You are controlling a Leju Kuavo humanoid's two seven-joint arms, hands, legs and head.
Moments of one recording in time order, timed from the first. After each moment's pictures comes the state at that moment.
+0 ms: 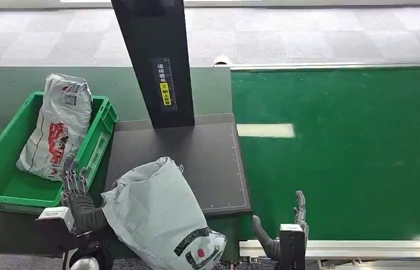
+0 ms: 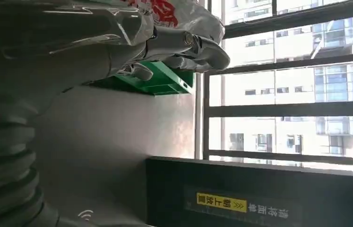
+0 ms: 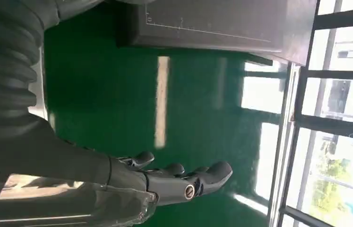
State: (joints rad) left arm 0.09 -0.10 -0.26 -1.51 -0.07 0.59 -0.62; right arm 0.23 0.18 0.30 -1.36 0.20 -0.61 -0.52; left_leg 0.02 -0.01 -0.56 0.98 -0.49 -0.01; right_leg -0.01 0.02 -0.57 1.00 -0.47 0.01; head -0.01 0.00
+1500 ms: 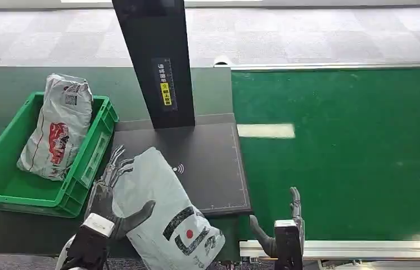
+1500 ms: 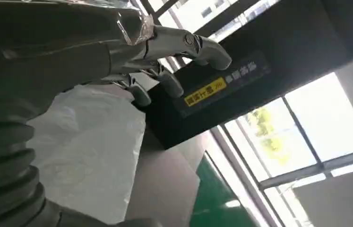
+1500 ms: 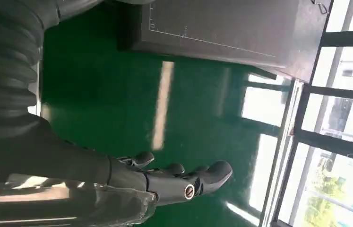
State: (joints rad) left arm 0.12 0.00 -0.34 -1.72 -0.56 0.16 -0.34; right arm 0.22 0.22 0.22 -1.35 0.31 -0.50 -0.50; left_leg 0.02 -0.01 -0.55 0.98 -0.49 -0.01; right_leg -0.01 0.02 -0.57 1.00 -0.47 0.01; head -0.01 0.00
